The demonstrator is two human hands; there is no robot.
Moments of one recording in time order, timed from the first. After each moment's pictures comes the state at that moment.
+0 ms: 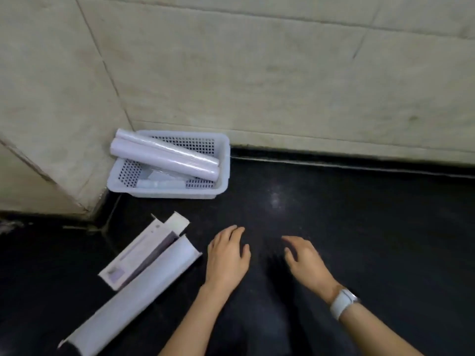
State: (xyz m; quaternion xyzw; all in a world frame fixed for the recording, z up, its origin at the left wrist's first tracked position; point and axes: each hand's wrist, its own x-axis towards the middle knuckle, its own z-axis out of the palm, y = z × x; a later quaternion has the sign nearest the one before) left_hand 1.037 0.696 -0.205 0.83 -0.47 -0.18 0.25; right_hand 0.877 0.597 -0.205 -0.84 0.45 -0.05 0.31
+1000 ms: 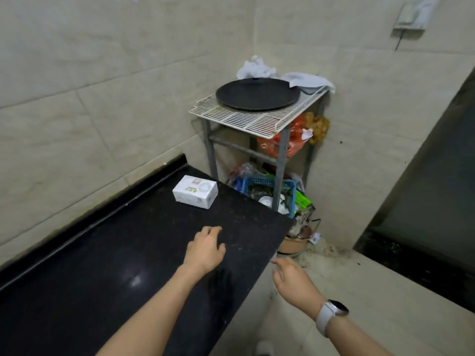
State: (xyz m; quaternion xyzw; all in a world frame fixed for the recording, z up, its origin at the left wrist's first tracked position) left_hand 0.344 0.347 -0.163 0.55 -0.81 -0.21 0.02; right_hand 0.166 0.475 -0.194 -0.56 0.76 -0.17 0.27
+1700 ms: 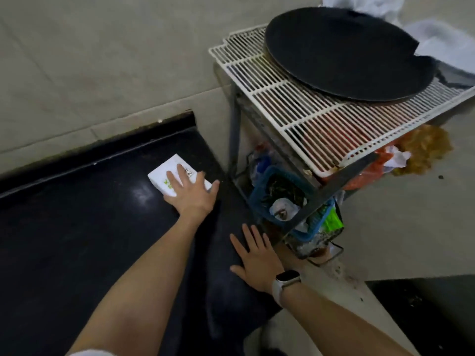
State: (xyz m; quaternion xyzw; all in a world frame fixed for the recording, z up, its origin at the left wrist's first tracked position) left_hand 0.241 0.092 -0.252 0.81 -0.56 -0.18 0.06; right_hand 0.077 0.210 -0.281 -0.81 0.52 0.16 0.22
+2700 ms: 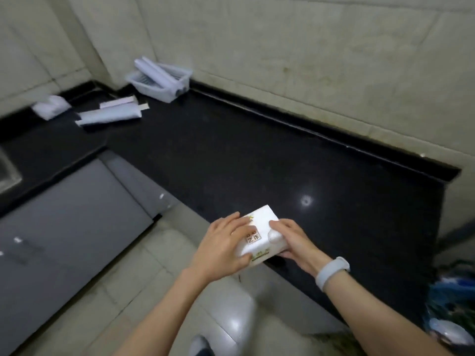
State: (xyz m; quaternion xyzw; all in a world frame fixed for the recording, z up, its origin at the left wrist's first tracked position) left_hand 0.283 0.542 -0.166 0.89 -0.42 -0.04 0.17; right_hand 0.233 0.352 -0.193 -0.60 0.31 0.10 0.73
